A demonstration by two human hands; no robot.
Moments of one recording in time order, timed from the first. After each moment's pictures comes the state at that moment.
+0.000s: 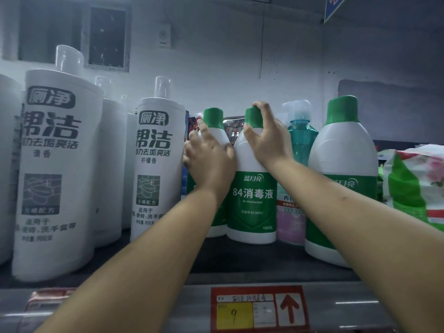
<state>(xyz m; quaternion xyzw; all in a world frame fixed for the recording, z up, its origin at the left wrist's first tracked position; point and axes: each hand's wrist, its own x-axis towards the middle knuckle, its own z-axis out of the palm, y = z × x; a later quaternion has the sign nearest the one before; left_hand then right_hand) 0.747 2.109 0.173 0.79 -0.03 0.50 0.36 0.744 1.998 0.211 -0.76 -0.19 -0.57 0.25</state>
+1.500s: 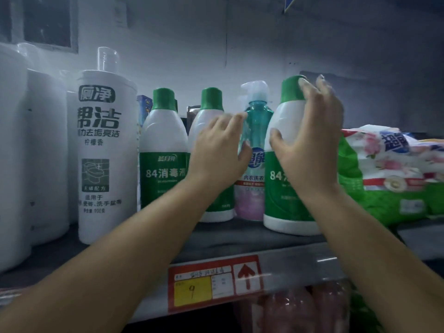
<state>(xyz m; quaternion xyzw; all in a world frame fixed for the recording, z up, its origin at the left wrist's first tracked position) 0.689 2.069 0.156 0.72 -0.37 0.54 0.24 0.633 1.944 0.157 -0.69 -0.03 -0.71 0.12</state>
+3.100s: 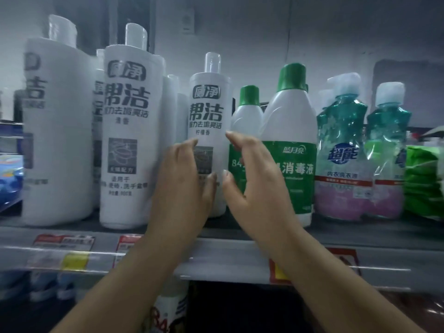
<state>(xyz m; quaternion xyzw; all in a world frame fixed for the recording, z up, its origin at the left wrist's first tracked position) 0.641 2.231 0.085 0.78 -0.14 0.54 0.29 0.628 2.113 0.096 -0.76 -0.33 -0.49 0.30</state>
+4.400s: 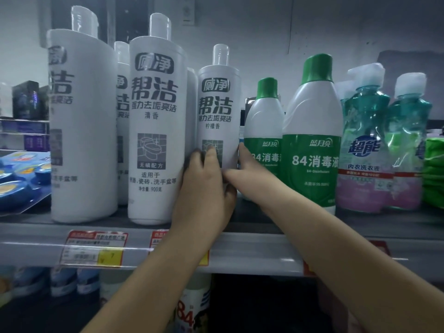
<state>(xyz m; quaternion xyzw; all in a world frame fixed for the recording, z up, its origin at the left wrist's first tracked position) 0.644 2.243 0.081 0.85 -0.10 0.43 0.27 0.677 2.152 0.112 -0.82 -0.21 -0.17 0.51</state>
